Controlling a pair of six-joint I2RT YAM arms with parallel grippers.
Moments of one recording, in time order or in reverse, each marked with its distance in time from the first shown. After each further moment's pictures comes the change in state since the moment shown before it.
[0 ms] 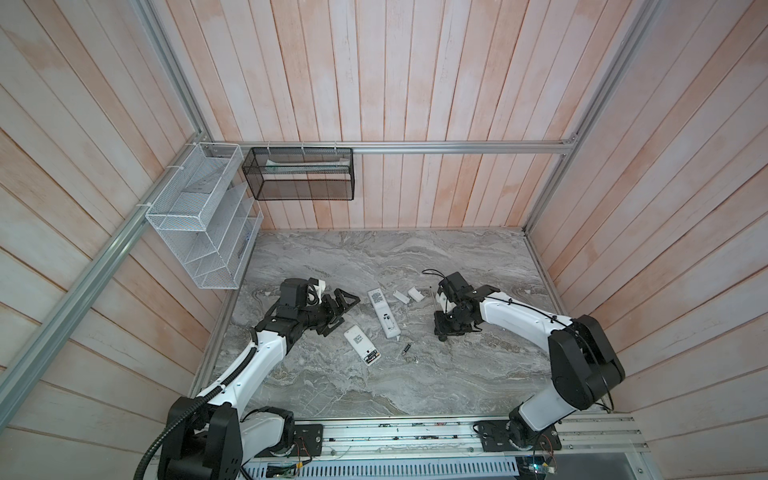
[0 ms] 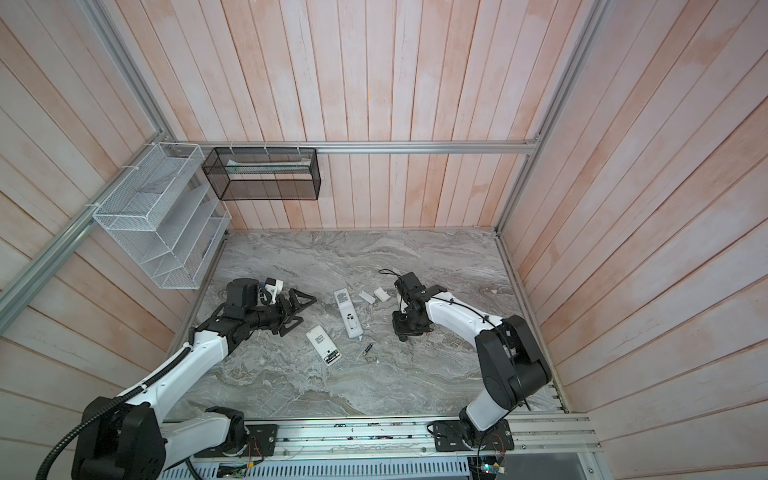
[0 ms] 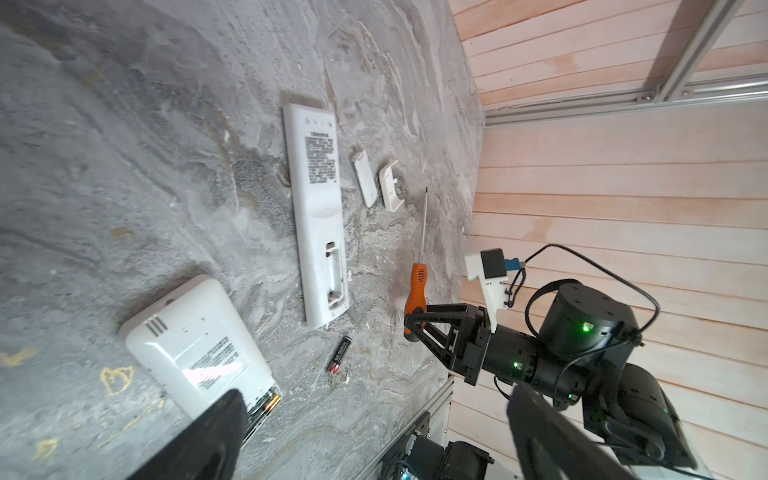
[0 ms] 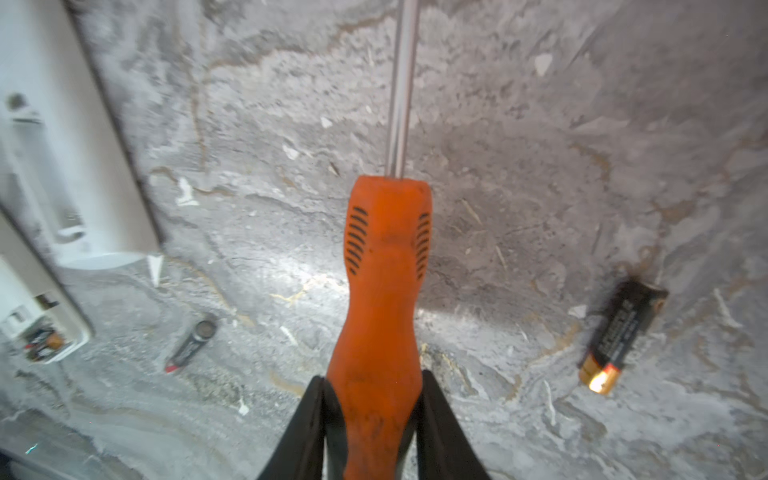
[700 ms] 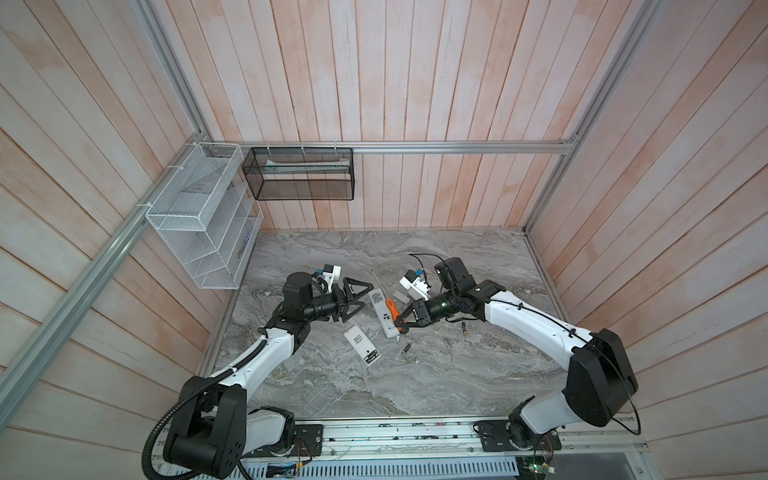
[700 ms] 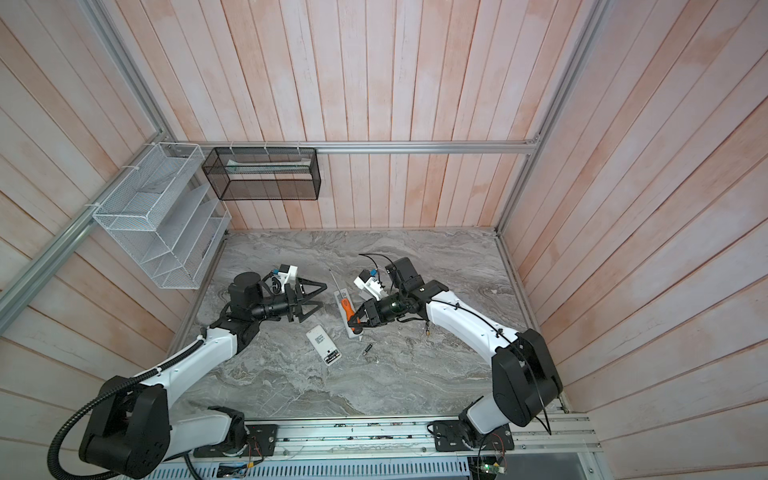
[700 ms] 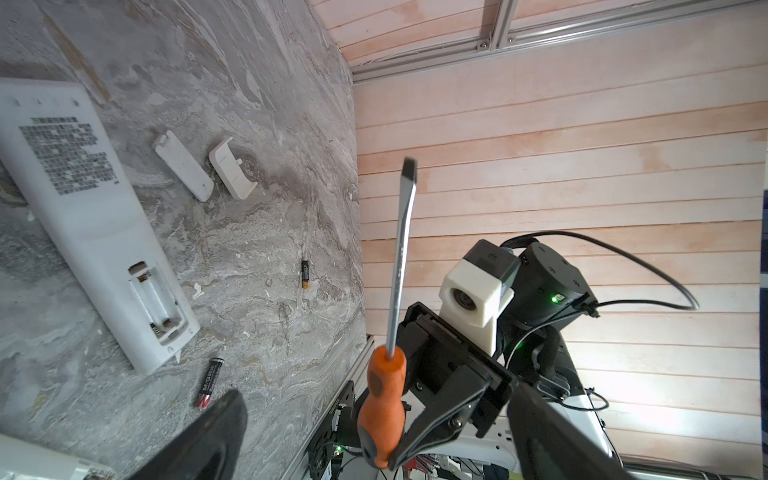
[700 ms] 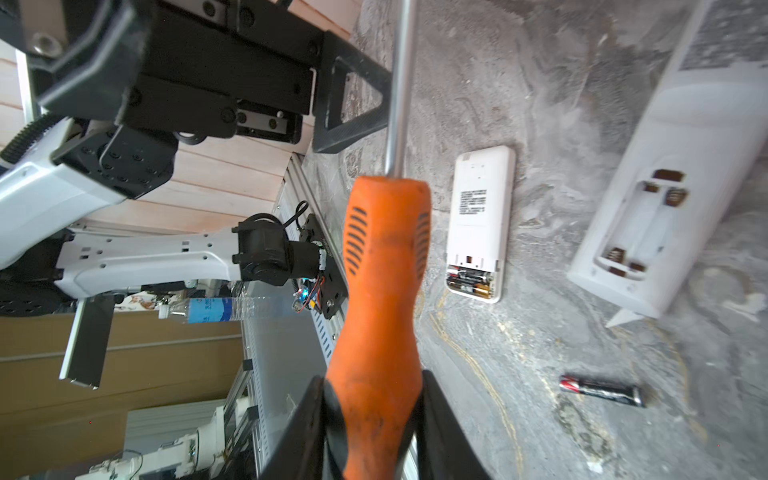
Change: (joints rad) left arm -0.056 0.071 -0.039 0.488 0.208 -0.220; right arm 0.099 -0.068 0.091 0.211 -0.747 -0.043
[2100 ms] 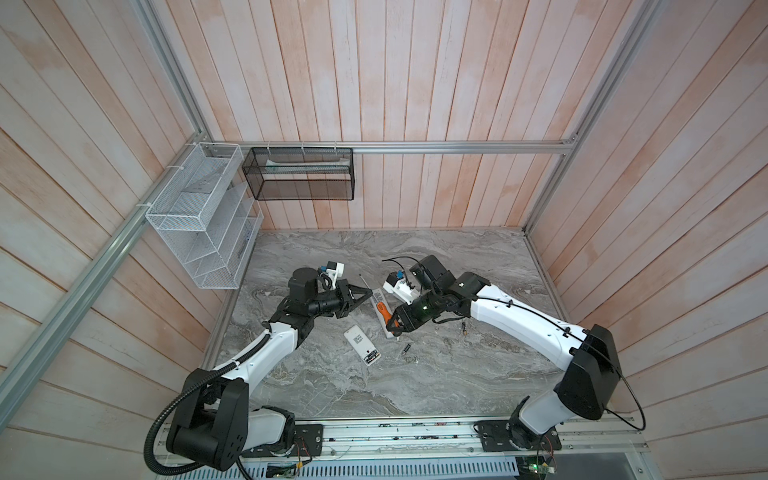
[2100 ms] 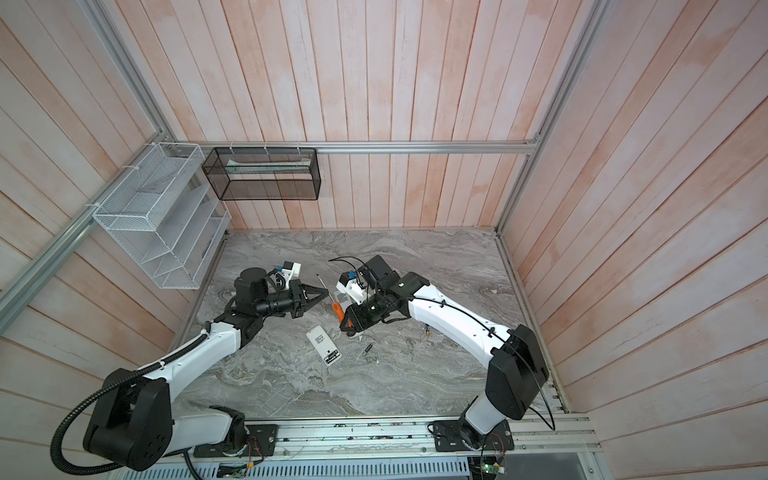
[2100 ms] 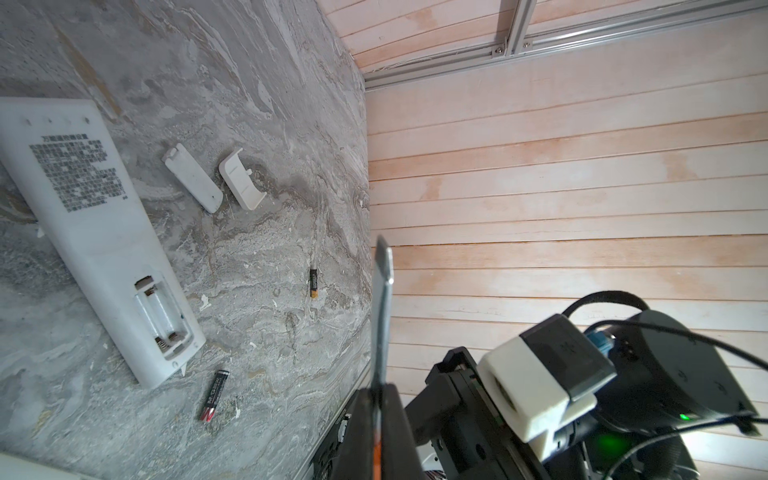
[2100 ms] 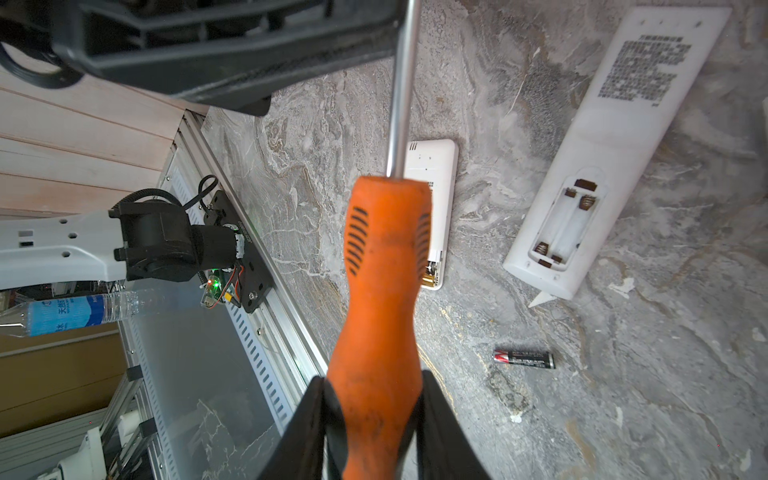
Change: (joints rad) left arm -0.026 0.040 0.059 -0.067 -0.058 0.027; right arm 0.171 0.067 0.238 -0.279 0.399 -0.099
